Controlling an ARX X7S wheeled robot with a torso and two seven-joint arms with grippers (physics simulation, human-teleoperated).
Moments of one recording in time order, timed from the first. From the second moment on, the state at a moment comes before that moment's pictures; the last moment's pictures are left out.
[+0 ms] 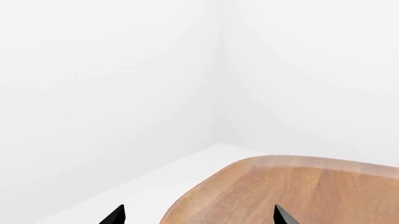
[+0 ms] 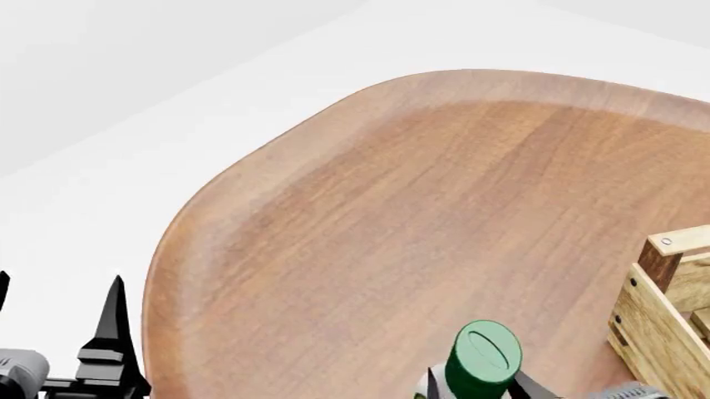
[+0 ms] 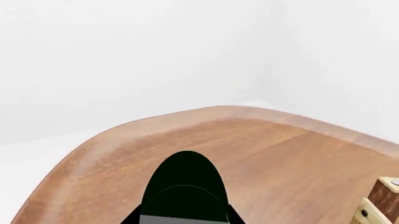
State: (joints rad) left arm -0.10 -0.35 0.17 0.47 -0.37 -0.28 -0.29; right arm -0.01 0.59 -0.17 -0.58 0.53 0.44 0.17
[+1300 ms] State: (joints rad) left arm -0.10 -0.37 0.18 0.46 -0.38 -0.26 -0.30; right arm 0.17 0.71 0.36 -0.35 0.64 0.64 0.55
